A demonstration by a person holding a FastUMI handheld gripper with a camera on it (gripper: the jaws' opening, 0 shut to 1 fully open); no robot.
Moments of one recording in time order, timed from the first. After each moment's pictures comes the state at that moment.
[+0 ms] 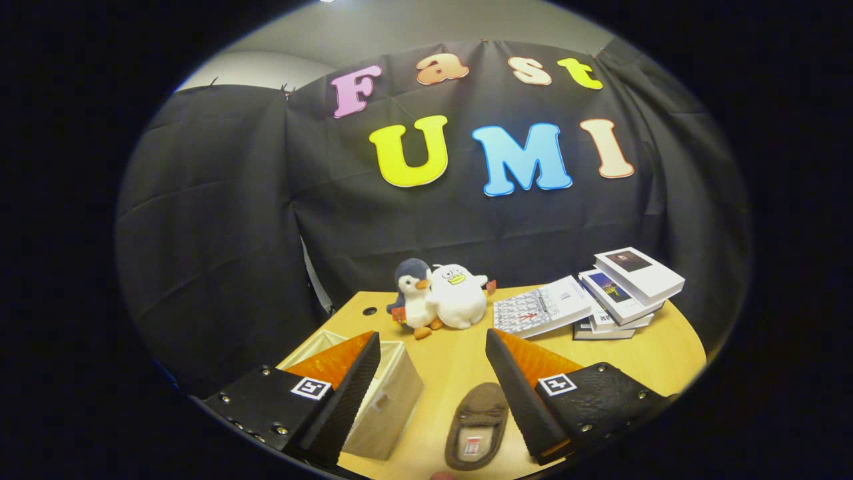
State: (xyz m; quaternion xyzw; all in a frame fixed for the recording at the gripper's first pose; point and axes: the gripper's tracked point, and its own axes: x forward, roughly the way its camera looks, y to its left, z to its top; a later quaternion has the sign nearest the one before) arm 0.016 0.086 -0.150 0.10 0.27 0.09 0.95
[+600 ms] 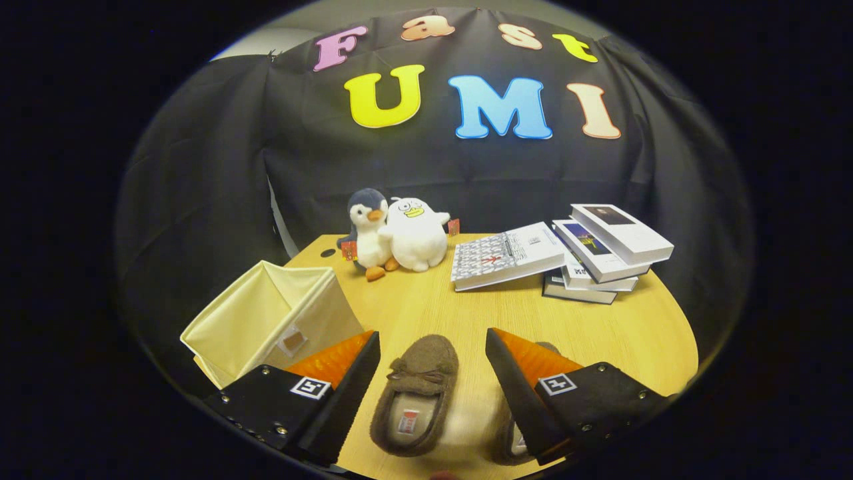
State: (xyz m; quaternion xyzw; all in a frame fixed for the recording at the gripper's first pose) arm -0.007 0.037 -0.270 0.05 0.37 0.07 0.93
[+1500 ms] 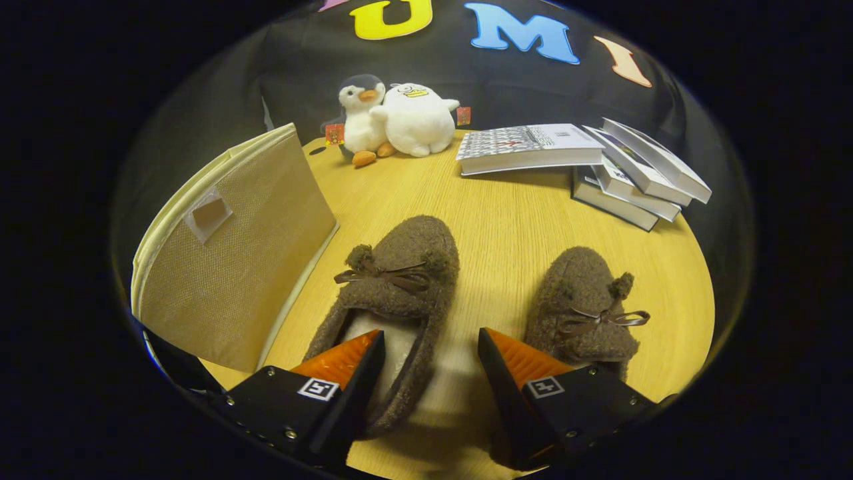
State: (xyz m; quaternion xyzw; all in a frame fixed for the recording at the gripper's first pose) arm -0.052 0.043 -0.397 0.03 0.53 0.10 0.84
